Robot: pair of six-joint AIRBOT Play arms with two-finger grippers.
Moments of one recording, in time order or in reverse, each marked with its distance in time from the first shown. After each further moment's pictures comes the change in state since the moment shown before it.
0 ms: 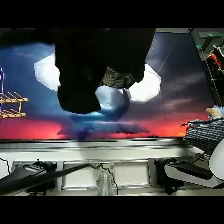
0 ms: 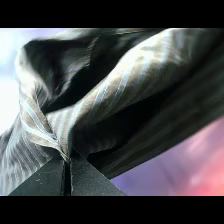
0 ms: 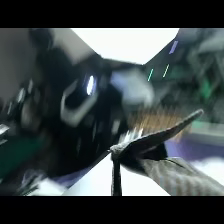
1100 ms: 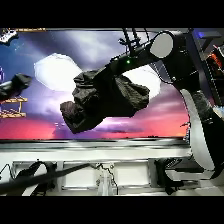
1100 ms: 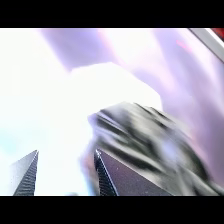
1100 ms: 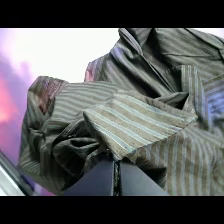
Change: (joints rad) left arm 0.673 0.307 -0.834 -0.316 0.309 0.067; right arm 0.366 -0.162 -0.172 -0.638 0.338 0.103
